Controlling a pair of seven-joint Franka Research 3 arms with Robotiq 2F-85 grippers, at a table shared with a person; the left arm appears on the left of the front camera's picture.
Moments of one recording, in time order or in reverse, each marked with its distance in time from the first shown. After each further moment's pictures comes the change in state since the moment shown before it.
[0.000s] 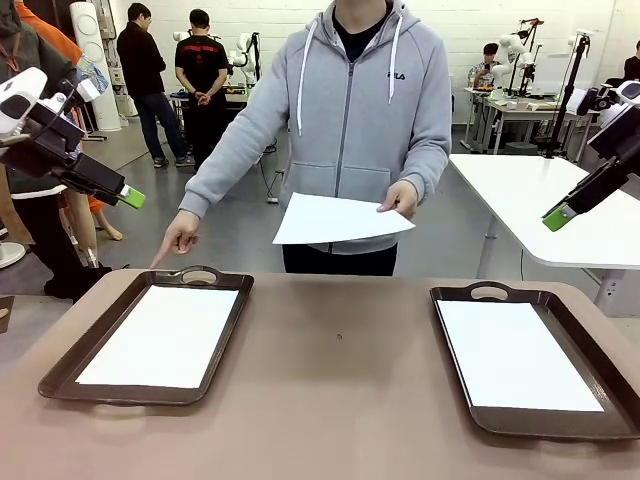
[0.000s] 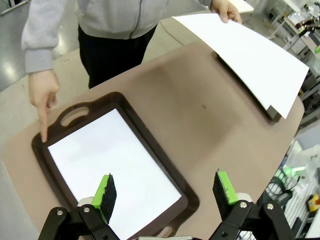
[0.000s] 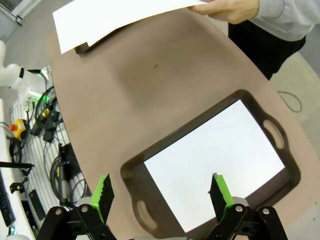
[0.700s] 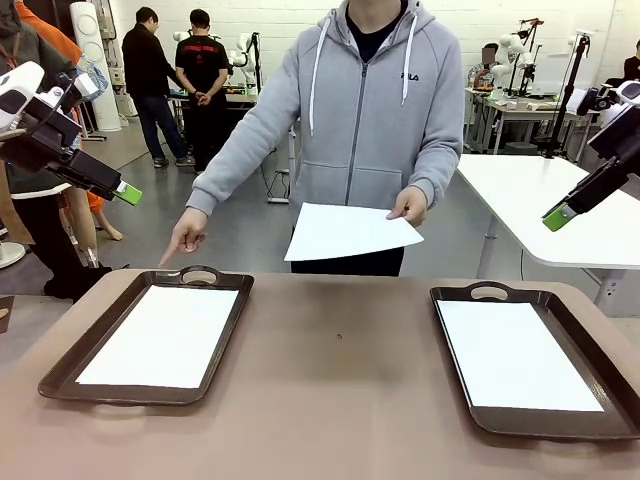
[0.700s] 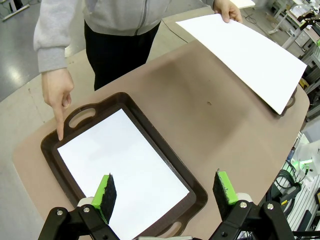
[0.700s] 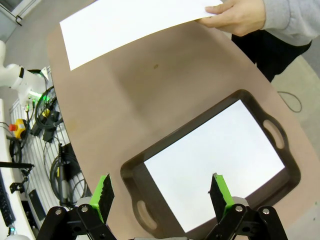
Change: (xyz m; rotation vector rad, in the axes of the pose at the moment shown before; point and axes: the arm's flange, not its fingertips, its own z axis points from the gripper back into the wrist) left arm 0.005 -0.004 0.012 0.039 0.020 -0.066; right arm 0.000 0.000 0.000 0.000 0.000 0.000
